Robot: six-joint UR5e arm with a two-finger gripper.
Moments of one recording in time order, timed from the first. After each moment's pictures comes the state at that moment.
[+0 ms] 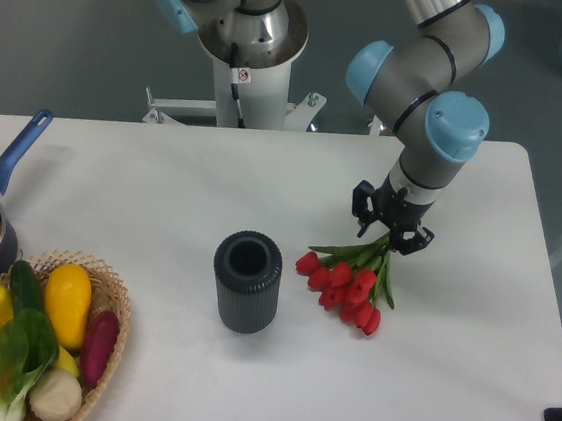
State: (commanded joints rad) arm 2.75 -1.90 -1.79 -1.04 1.42 1.38
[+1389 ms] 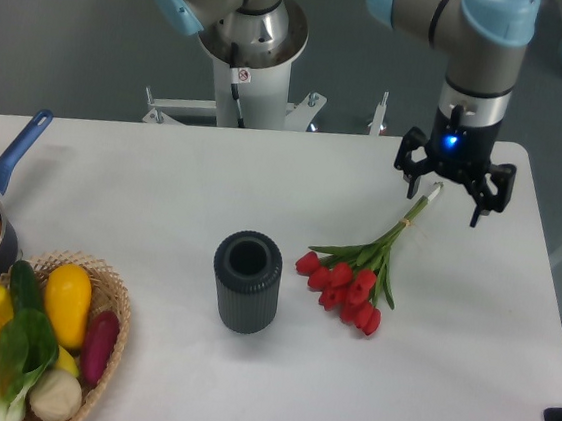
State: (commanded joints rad) arm 2.80 -1.72 -1.65 -1.05 1.42 1.37
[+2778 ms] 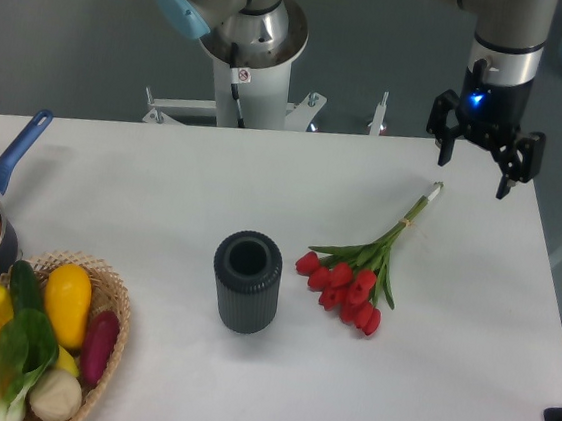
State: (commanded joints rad) arm 2.86 -1.68 -1.66 -1.08 1.41 1.61
